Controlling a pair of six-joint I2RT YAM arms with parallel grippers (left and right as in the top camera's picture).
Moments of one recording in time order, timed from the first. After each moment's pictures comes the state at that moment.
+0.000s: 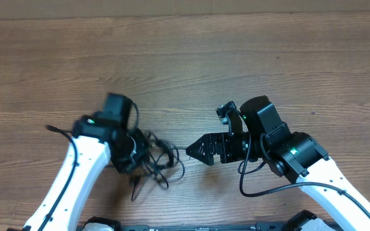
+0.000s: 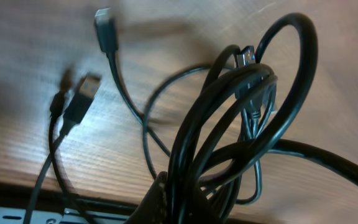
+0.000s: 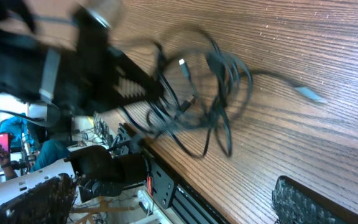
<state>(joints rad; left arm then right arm) -0.23 1.33 0.93 -1.12 0.31 -0.90 0.58 1.17 0.94 -0.67 -0.64 0.57</state>
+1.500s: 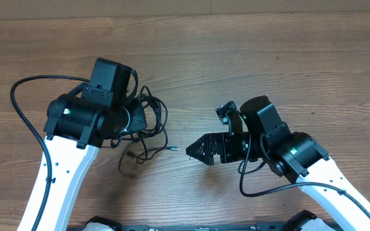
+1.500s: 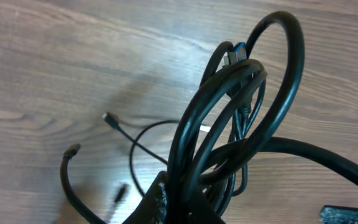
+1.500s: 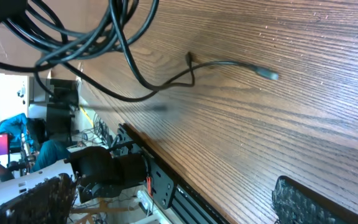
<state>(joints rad) -0.31 1.32 1.49 -1.36 0.02 -0.56 0.58 1.17 0.94 -0.67 -0.64 0.57</state>
